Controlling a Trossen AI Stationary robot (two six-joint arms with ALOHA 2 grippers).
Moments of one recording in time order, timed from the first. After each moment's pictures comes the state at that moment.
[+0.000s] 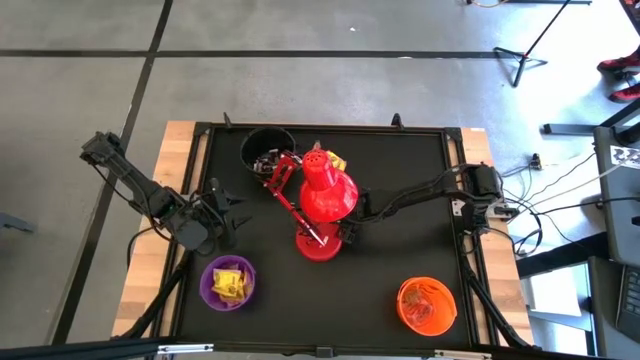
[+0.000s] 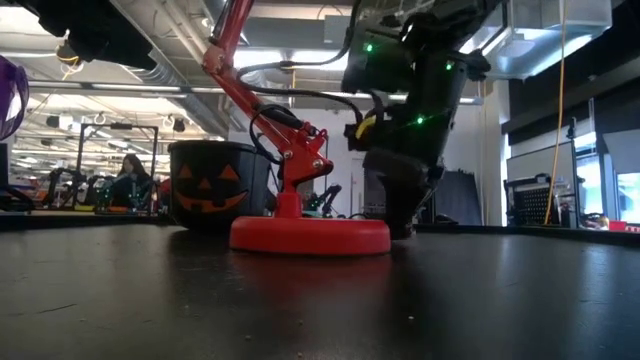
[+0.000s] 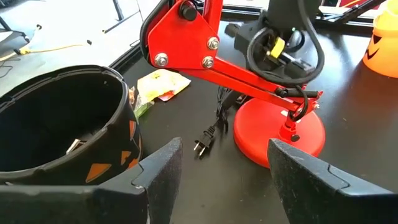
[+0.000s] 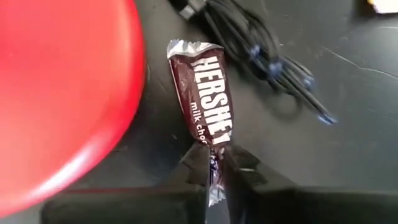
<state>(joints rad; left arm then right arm) -0.64 0.80 0.66 -0.67 -0.92 -0.68 0.06 1.89 1.19 -0.60 0.24 0.47</state>
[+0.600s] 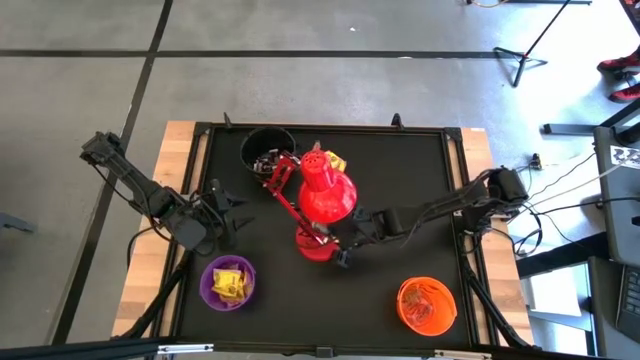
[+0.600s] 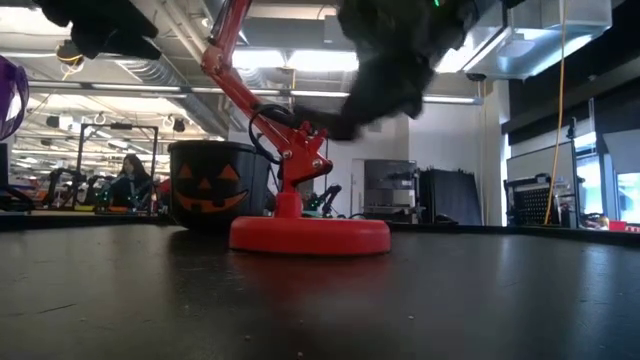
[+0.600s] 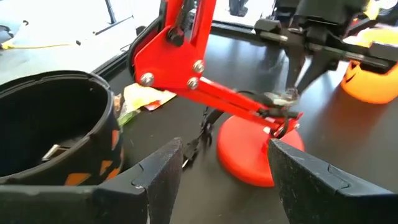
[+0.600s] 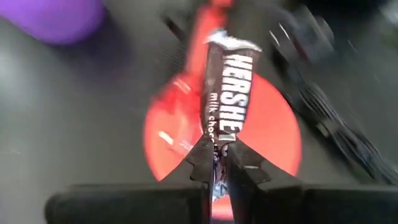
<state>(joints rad) -0.64 0.80 0.66 -0.58 -0.92 -0.68 0.27 1.74 1.19 -0.28 0.27 0.45</state>
